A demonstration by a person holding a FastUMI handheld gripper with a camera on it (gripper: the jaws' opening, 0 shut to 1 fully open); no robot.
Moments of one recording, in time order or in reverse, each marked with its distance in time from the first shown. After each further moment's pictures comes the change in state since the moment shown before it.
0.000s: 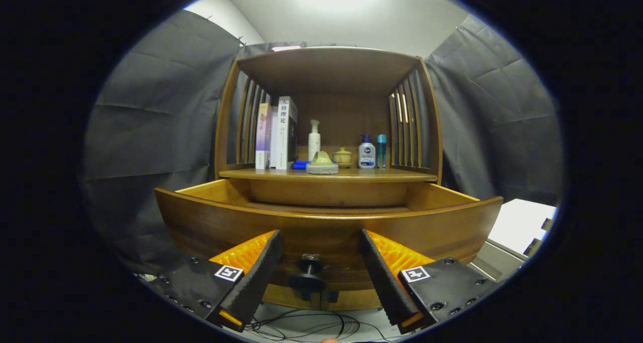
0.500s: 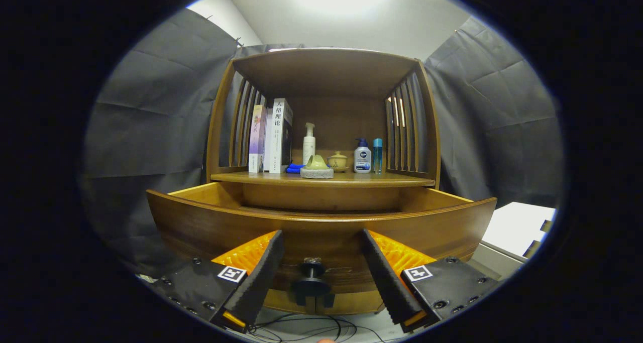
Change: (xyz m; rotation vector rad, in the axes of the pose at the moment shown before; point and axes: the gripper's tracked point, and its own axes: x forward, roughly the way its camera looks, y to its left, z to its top) arm 0.020 -0.007 0.007 -0.006 -0.025 -0.025
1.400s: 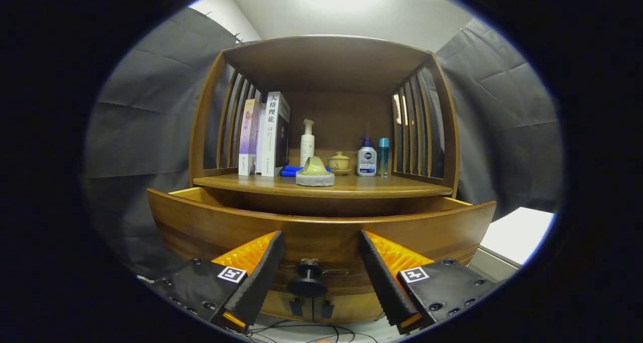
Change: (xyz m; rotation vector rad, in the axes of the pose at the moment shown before) arm 0.068 -0.002 0.004 -0.005 0.024 0.002
